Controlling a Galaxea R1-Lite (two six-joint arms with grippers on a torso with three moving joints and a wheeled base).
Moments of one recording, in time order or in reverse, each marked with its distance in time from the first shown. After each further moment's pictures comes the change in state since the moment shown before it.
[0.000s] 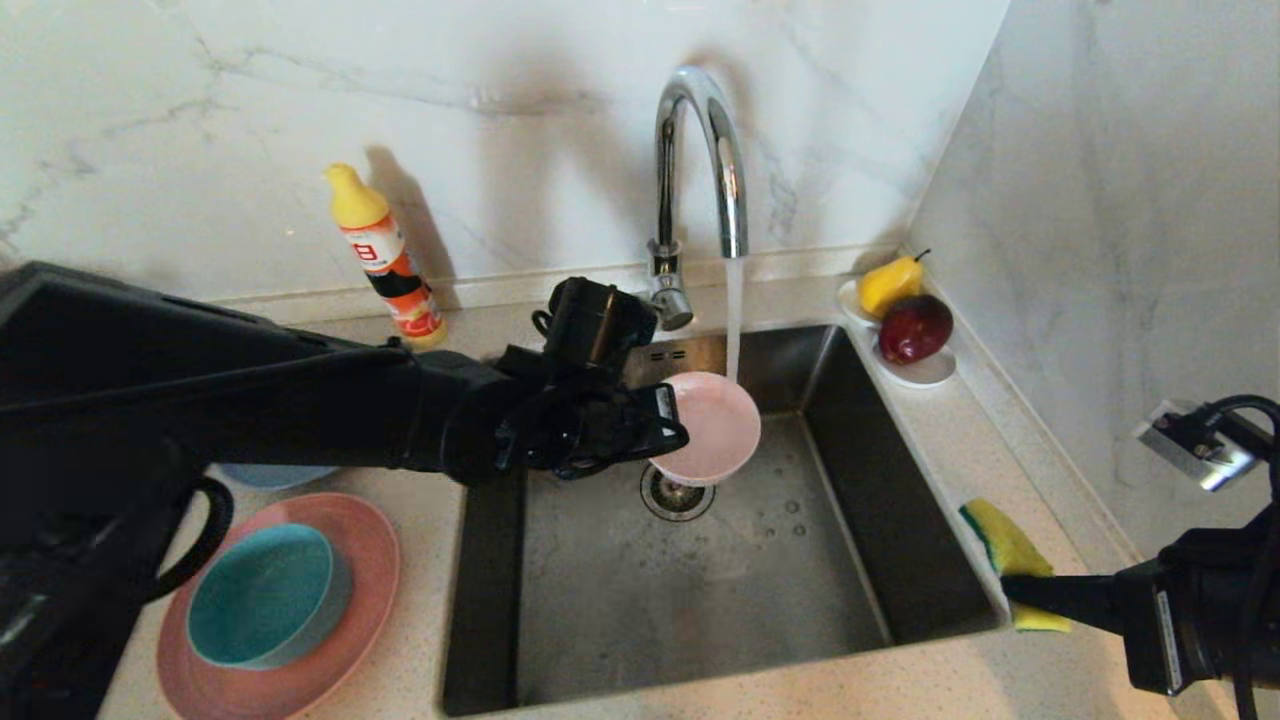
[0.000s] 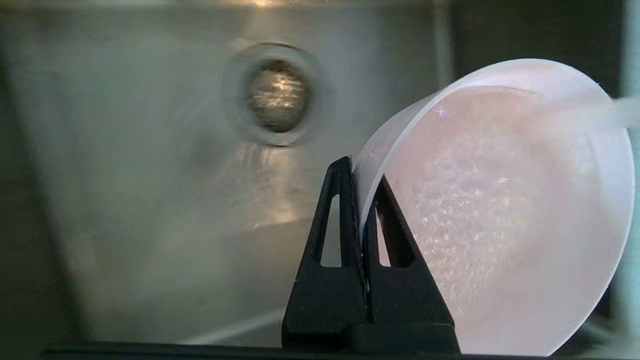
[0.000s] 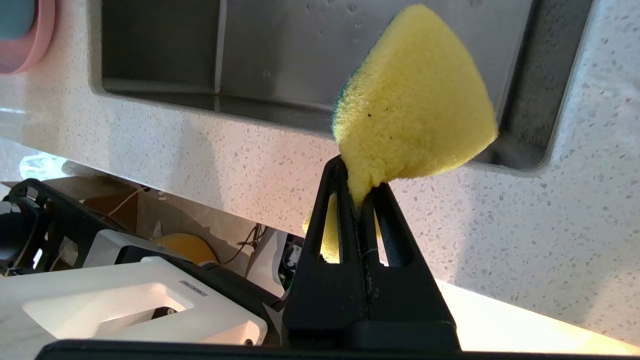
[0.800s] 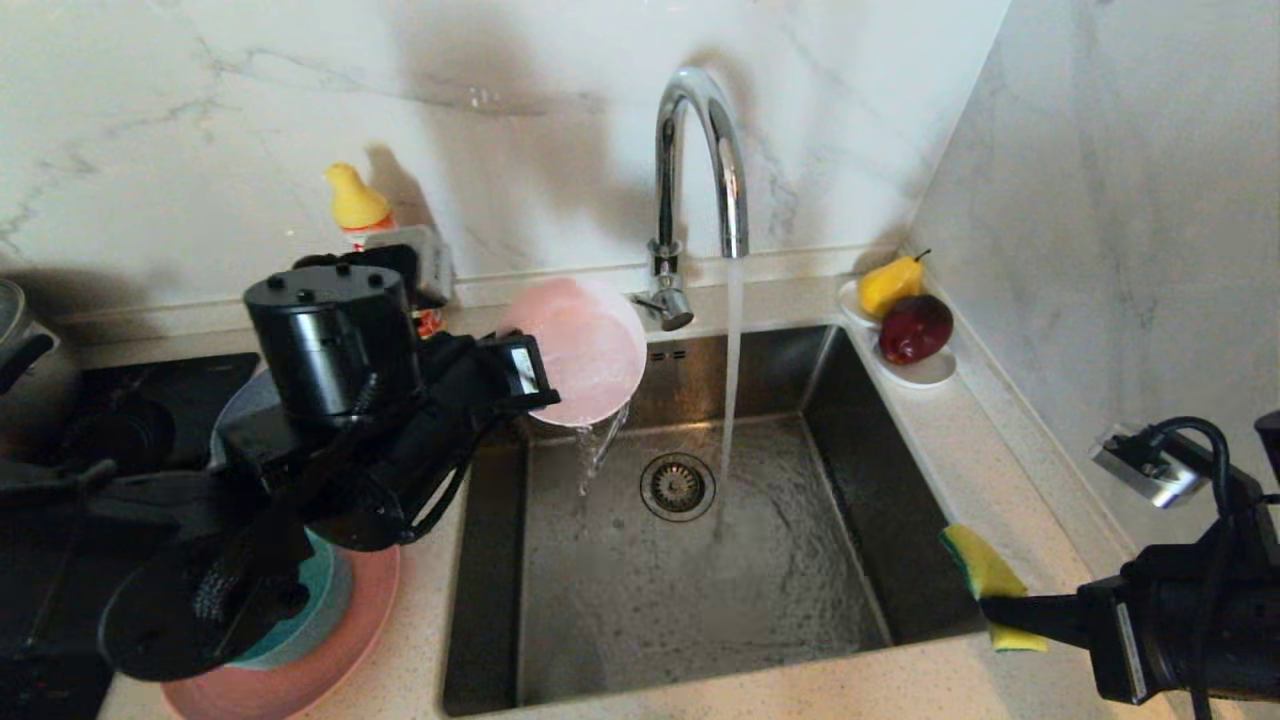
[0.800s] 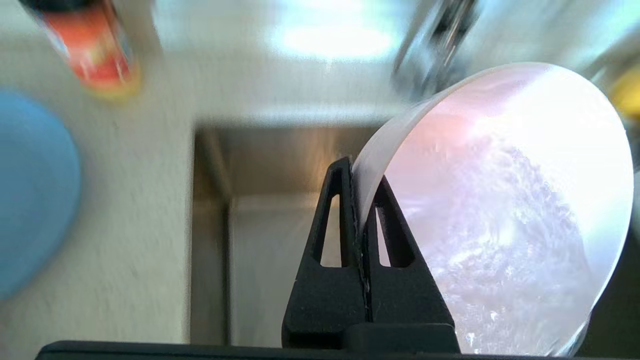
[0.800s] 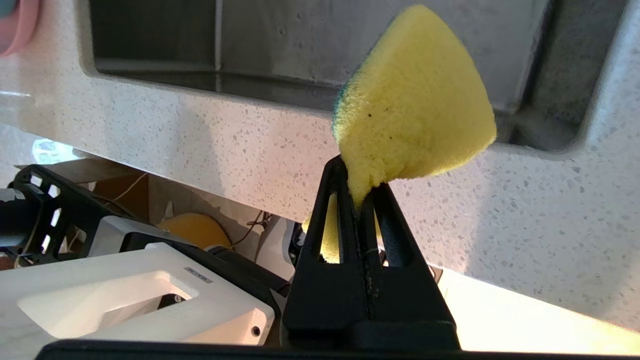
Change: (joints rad) left arm 0.041 -0.365 0.614 -0.812 0.257 0.352; right arm 0.000 0.062 0.021 -0.017 0.034 0.019
